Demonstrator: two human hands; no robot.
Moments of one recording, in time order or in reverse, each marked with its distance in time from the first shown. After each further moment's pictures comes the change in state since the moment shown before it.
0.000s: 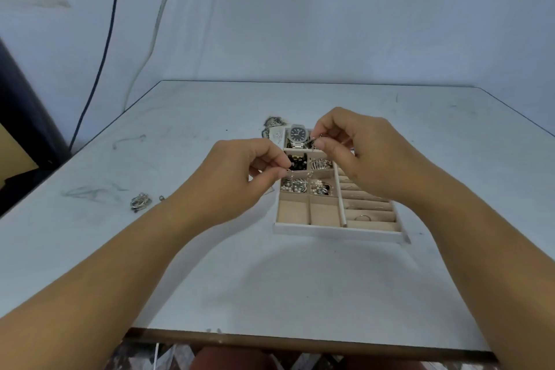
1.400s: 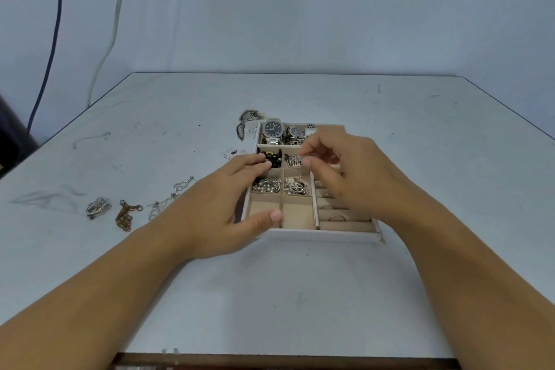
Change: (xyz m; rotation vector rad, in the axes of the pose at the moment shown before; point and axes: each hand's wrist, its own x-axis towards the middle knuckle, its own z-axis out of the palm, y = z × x) left_hand -0.008 -0.026 0.034 0.289 -0.224 0.093; right_hand -0.019 0.037 0.009 0.031 0.031 0.024
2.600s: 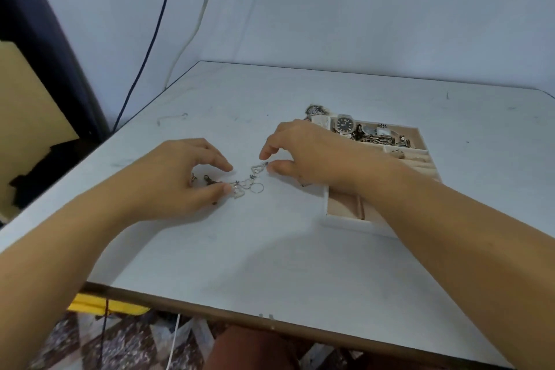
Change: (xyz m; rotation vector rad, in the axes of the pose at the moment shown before) left_hand -0.079 -0.082 -0.083 0.117 0.006 -0.268; right_hand 0.084 -0.069 0.094 -0.327 -0.501 -0.234
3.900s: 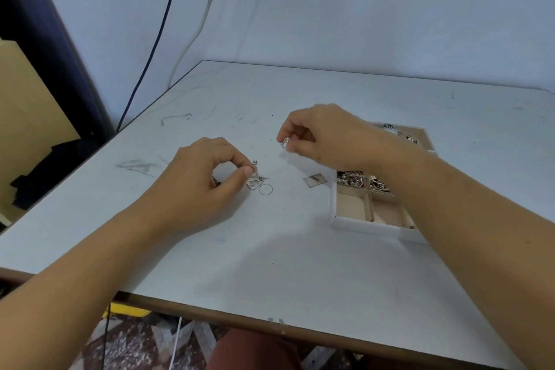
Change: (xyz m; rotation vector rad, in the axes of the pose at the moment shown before) left_hand 0.005 0.013 0.027 -0.247 0.289 0.056; right_hand -0.003 0.001 -0.019 0.156 0.094 0.117
